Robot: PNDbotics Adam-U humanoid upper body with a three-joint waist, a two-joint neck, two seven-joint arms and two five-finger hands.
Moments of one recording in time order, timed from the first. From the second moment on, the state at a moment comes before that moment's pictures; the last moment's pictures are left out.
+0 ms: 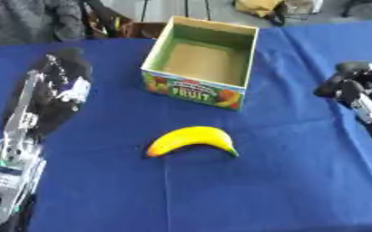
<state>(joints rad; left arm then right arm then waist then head) -0.34 0.31 -0.09 -1.81 -0.10 0.05 -0.07 -0.24 -0.37 -0.02 -1.91 -0.49 0.11 0.31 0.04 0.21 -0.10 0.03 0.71</state>
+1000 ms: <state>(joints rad) -0.58 0.33 -0.35 -1.60 -0.45 0.14 -0.39 -0.26 -0.38 -0.01 -1.91 -0.51 0.11 0.32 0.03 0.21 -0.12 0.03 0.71</state>
